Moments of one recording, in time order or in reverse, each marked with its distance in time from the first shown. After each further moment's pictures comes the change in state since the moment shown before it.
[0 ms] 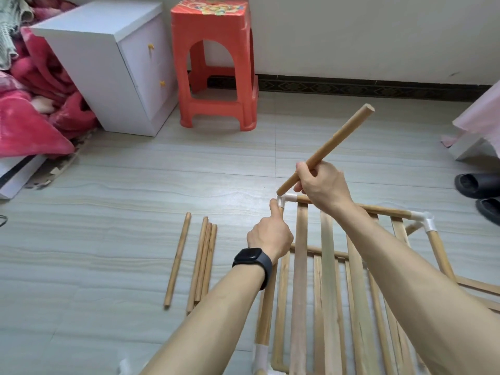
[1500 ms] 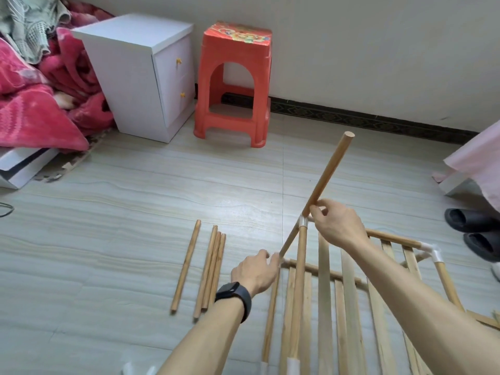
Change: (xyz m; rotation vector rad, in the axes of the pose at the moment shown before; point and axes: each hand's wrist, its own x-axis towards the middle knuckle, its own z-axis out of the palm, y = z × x) left_hand -0.022 -0.098 0.005 -0.072 -0.221 -0.039; right_hand -0.040 -0.018 0.013 -0.451 -0.077 0.124
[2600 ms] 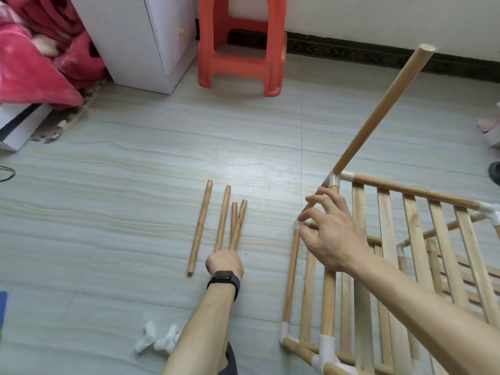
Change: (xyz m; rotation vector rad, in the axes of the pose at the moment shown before) left_hand 0.036 -0.135 0.061 0.606 -0.096 -0.352; right_hand -0.057 0.010 0.093 -0.170 -0.134 -0.332
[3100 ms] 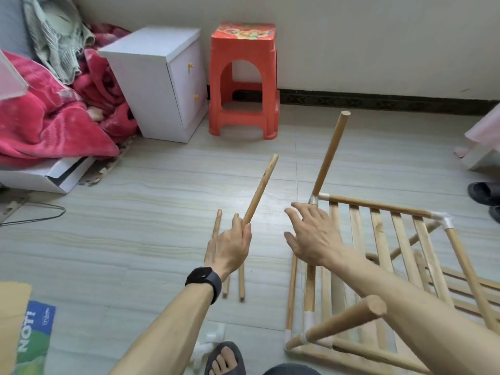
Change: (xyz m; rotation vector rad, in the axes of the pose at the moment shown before) left_hand -0.119 -0.040 -0.122 -0.519 0.635 0.360; right_hand -0.017 -0.024 -0.034 -0.285 0.082 -0.169
